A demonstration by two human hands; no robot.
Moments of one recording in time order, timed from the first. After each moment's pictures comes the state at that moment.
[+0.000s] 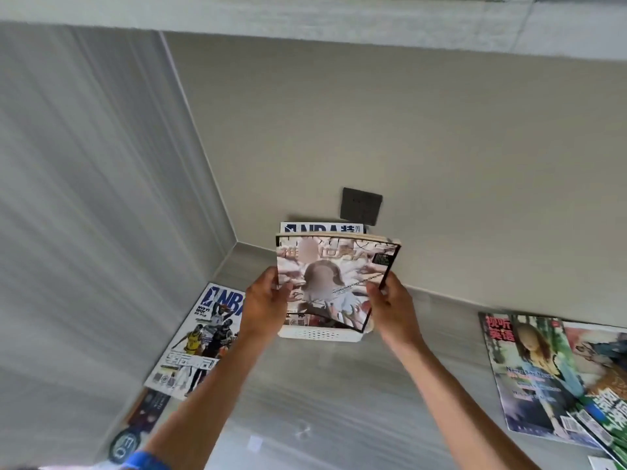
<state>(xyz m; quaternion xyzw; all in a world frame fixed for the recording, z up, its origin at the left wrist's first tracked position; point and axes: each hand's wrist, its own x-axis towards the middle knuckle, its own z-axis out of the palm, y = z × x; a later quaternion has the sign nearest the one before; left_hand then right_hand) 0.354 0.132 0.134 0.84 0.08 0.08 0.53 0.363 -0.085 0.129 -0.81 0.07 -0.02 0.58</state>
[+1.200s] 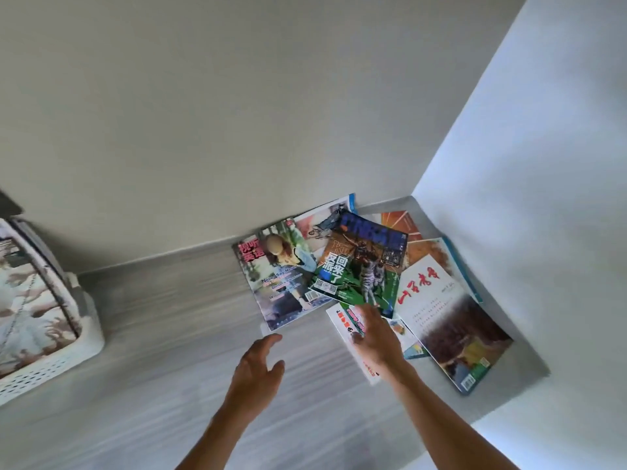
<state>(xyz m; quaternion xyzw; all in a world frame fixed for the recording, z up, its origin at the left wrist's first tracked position) 0.203 -0.249 0.006 0.86 -0.17 -0.28 0.39 0.120 -0.487 -0.010 -0.90 0.34 0.08 0.25</state>
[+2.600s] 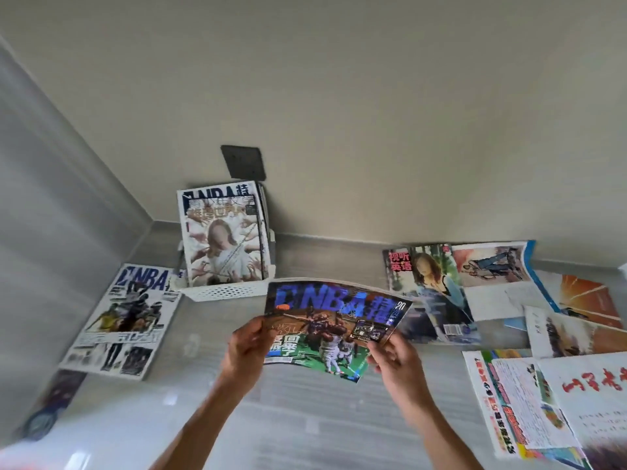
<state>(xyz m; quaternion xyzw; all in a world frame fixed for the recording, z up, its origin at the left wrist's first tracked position) 0.222 -0.037 0.059 0.78 0.04 -0.06 0.62 0.180 -0.302 0.040 -0.73 0.20 0.06 0.65</state>
